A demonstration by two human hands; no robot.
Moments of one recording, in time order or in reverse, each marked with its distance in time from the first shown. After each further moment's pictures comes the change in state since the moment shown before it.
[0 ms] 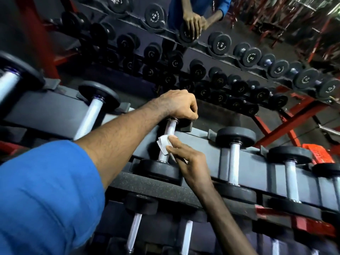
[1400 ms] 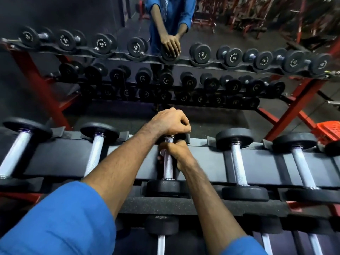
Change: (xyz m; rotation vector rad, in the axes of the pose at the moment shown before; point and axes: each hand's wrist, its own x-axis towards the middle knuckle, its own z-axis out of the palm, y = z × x) left_hand 0.002 0.003 0.001 0.031 0.005 -0.015; right_hand 0.100 -0.026 0.029 0.801 0.141 0.912
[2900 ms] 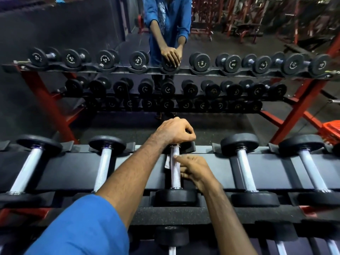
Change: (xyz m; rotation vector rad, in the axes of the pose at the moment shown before) left_hand 0.002 0.001 0.001 0.019 0.004 -0.013; right_hand -0.031 0.016 -0.037 0.051 -0.106 -0.037
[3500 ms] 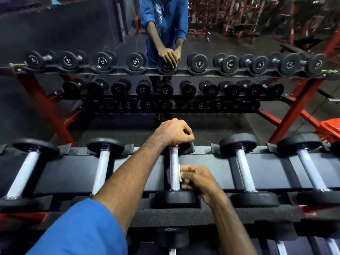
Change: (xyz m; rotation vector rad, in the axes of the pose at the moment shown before) left_hand 0.001 -0.002 0.001 -0.030 -0.015 -0.015; right_hand -0.013 0.028 -0.019 -0.042 -0.090 -0.041
